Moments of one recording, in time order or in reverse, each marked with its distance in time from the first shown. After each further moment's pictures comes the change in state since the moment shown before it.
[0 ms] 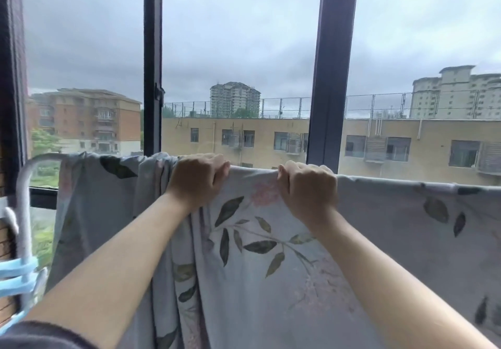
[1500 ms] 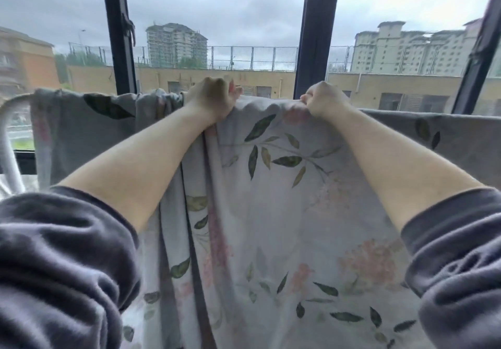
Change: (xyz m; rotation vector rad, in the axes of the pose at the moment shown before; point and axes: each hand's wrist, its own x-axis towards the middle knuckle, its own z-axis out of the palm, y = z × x) left_hand 0.023 -0.048 -0.023 -0.321 -0.318 -0.183; right_hand 0.057 -0.036 -0.037 0.036 -0.633 0.488
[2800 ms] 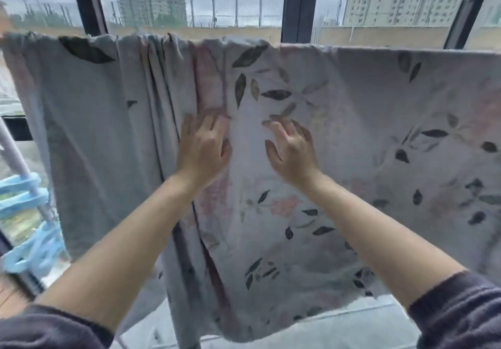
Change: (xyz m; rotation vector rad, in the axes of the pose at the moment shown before) left_hand -0.181 0.014 0.063 0.069 0.109 0.180; right_hand -0.186 0.016 0.107 0.116 0.220 -0.379
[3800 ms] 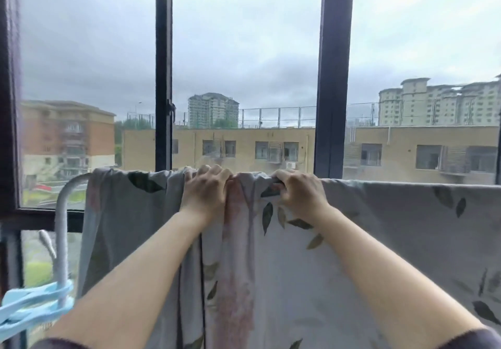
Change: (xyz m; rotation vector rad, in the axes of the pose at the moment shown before) left_hand 0.123 -0.067 -0.050 0.205 -0.045 -0.187; right_hand 0.174 -0.002 -0.022 -0.068 -0.066 -0.101
